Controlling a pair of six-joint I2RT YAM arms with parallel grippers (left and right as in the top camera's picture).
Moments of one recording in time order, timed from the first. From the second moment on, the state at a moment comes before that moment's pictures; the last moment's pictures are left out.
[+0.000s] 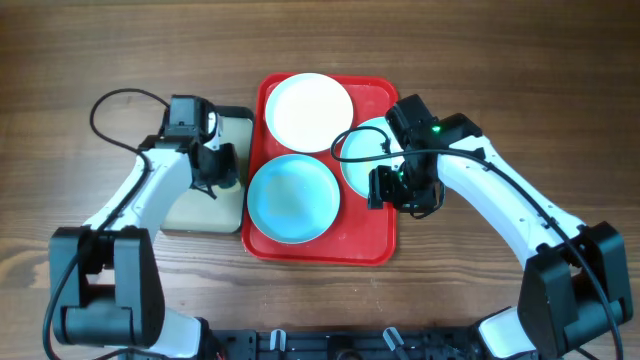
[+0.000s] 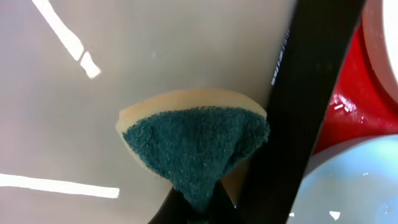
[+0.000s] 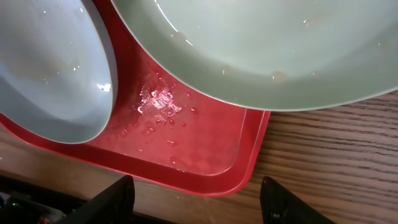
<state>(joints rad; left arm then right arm) -0.06 1.67 0.97 -0.59 0.09 -0.23 0.42 1.67 1.17 -1.07 -0.30 0.40</state>
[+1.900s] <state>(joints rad) 0.06 1.44 0.91 -0.62 0.23 -0.21 0.59 1.89 1.17 -0.72 -0.16 0.68</state>
